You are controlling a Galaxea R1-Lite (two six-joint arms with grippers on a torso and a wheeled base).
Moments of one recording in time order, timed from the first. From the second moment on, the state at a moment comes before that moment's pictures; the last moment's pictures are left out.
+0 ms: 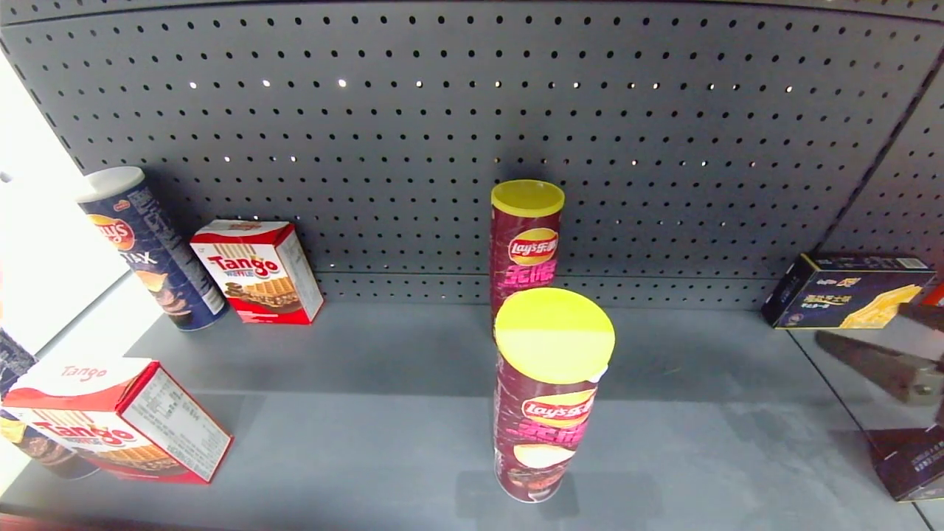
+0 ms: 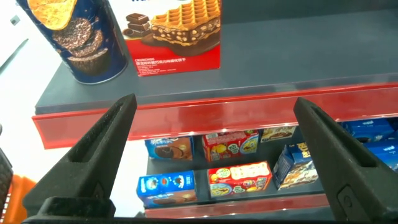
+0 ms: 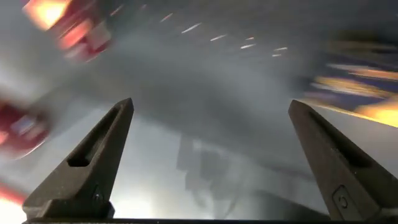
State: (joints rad) left arm -0.01 0.00 0.00 0.01 -0.09 0.06; right arm 0.27 0.96 -0.63 -0.17 -0.03 -0.07
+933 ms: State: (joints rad) left arm -0.01 0.00 0.00 0.01 -0.10 0.07; right arm -0.02 0.06 -0.06 -0.06 -0.07 -0.07
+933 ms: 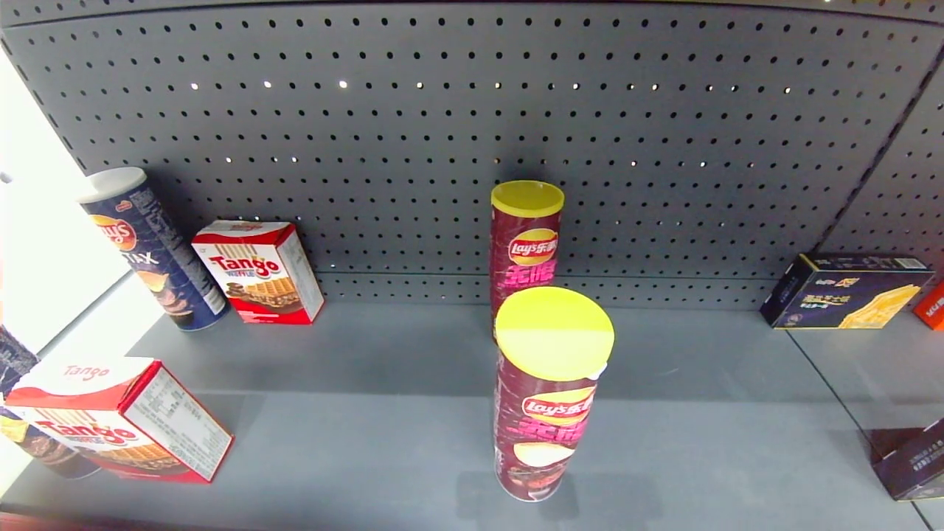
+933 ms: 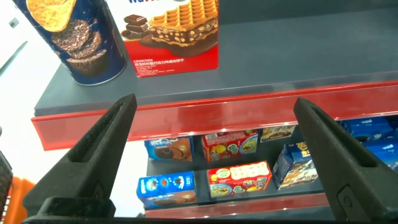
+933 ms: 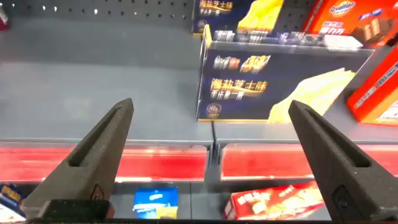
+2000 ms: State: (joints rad) left arm -0.01 0.00 0.00 0.01 -0.09 0.06; right arm -0.01 0.00 0.00 0.00 -0.05 -0.01
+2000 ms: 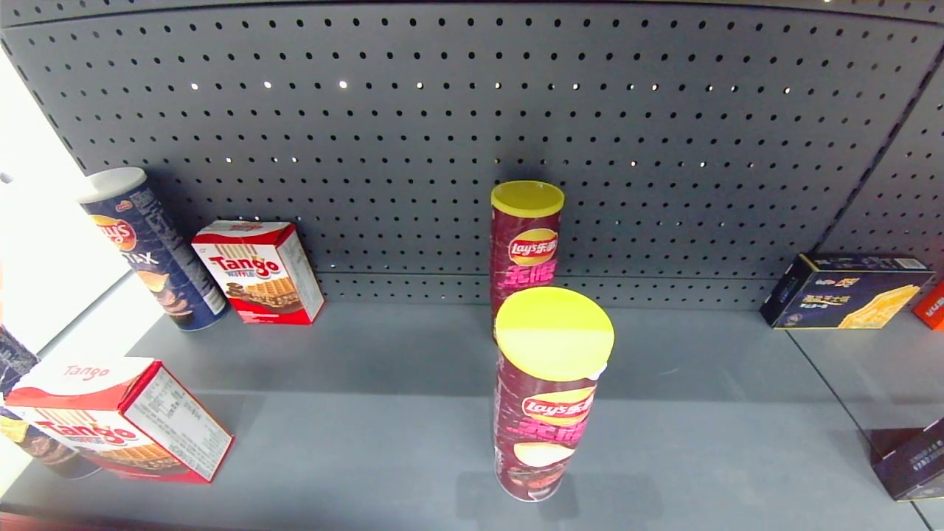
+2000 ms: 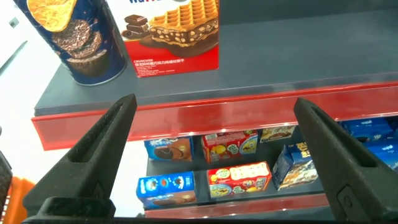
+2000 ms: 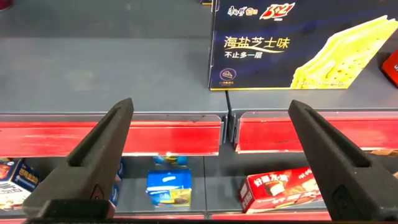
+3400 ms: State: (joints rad) left arm -0.01 0.01 0.00 0.00 -0.08 0.04; right arm -0.01 0.00 0.00 0.00 -0.05 -0.01
